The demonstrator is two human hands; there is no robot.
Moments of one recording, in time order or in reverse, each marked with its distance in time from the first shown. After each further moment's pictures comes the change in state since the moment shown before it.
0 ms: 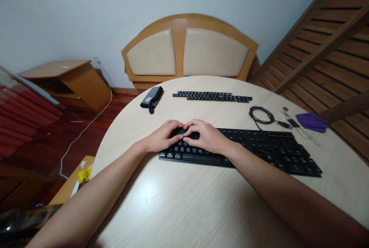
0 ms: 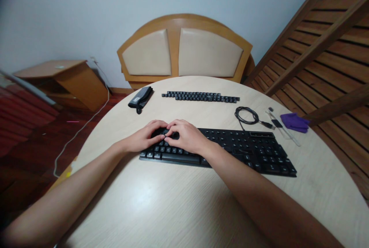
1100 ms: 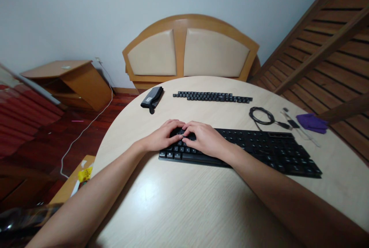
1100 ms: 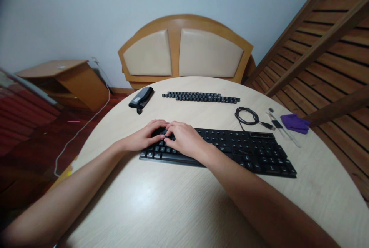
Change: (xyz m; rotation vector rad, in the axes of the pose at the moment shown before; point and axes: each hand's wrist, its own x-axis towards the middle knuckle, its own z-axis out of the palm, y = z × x) left_hand 0.000 -0.003 0.001 -0.058 0.009 0.042; right_hand 0.003 -0.017 0.002 -0.162 -0.042 0.068
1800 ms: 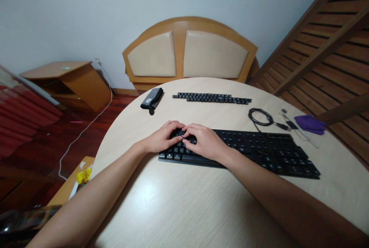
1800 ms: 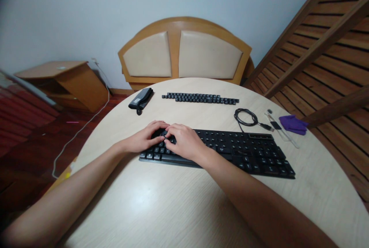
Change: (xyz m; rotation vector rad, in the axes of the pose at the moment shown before) left_hand -0.001 -0.002 0.002 0.028 0.012 -0.026; right_hand -0.008 0.005 0.008 0.030 0.082 -0.040
